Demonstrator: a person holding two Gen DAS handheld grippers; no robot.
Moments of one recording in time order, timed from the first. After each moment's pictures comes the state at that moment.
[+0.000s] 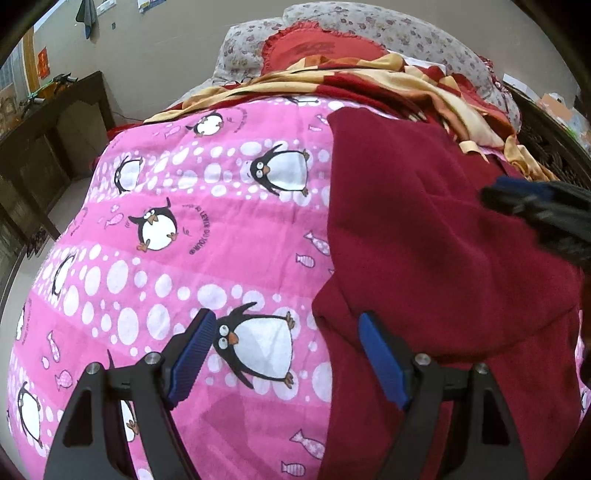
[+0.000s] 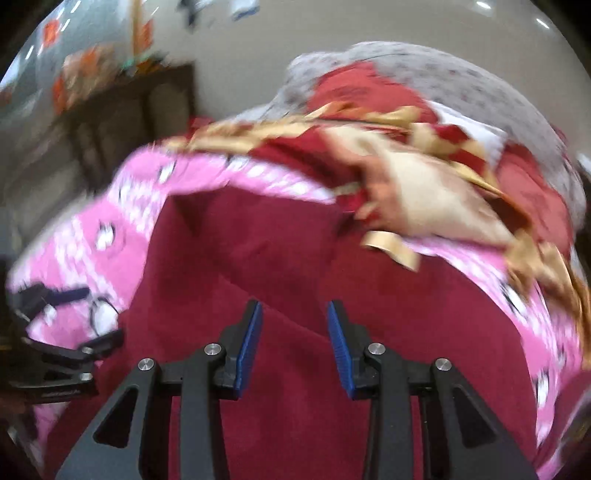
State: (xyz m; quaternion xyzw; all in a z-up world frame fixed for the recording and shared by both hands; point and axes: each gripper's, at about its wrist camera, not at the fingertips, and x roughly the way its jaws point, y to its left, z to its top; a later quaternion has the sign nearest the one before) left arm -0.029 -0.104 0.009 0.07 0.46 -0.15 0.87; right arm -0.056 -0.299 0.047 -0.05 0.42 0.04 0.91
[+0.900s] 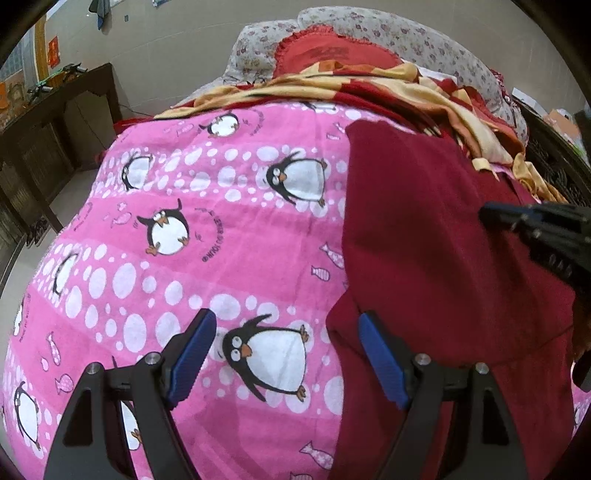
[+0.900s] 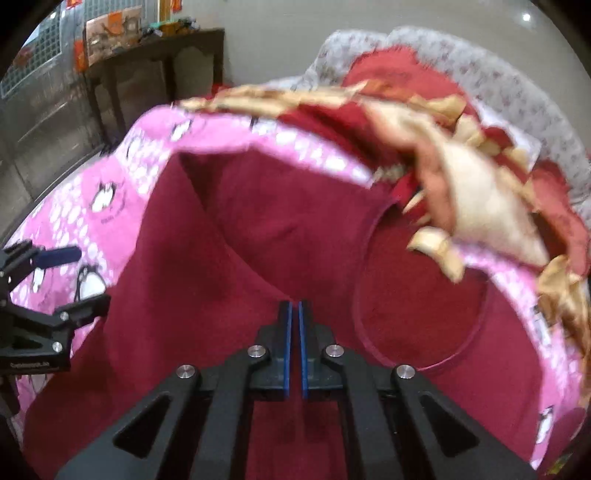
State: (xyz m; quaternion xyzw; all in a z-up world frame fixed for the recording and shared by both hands) left arm -0.020 -0.094 0.013 0.05 0.46 -0.13 0.88; right arm -0.043 -0.293 0.033 -0.09 0.43 0.07 0.89
